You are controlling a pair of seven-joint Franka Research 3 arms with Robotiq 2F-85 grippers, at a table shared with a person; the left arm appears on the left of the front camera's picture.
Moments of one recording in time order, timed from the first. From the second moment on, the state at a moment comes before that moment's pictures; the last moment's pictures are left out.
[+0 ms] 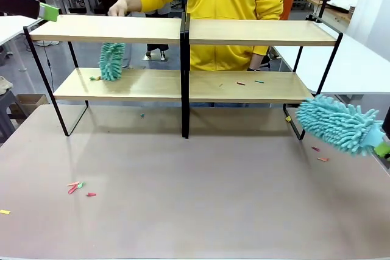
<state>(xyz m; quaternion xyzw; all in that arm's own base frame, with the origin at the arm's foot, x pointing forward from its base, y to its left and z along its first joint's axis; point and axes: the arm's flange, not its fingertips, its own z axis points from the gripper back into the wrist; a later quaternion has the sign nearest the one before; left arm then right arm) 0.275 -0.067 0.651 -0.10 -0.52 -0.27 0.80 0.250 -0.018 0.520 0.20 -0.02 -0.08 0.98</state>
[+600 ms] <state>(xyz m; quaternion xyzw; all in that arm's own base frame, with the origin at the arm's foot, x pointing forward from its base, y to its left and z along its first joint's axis) 0.275 -0.067 0.651 -0.10 -0.52 -0.27 0.80 0.184 -0.028 0.551 0.33 -0.12 0.31 0.88</state>
